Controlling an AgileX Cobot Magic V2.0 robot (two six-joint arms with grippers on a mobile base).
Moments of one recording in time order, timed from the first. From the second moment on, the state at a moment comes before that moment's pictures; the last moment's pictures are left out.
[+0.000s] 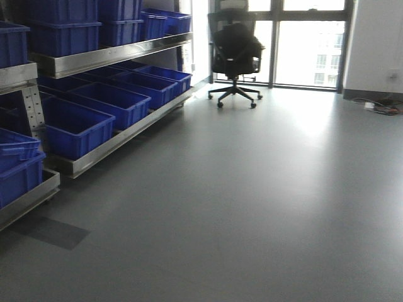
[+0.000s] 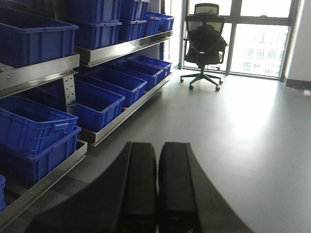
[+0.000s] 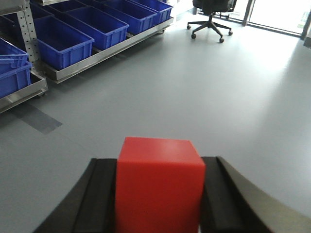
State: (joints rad) left arm -0.04 -0.01 0.01 -0.11 0.08 0.05; right arm 0.24 0.22 -0.40 -0.16 0.48 0.12
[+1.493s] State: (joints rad) left arm -0.04 -0.01 0.01 -0.11 0.08 0.05; right arm 0.24 0.22 -0.40 -0.16 0.49 0.12
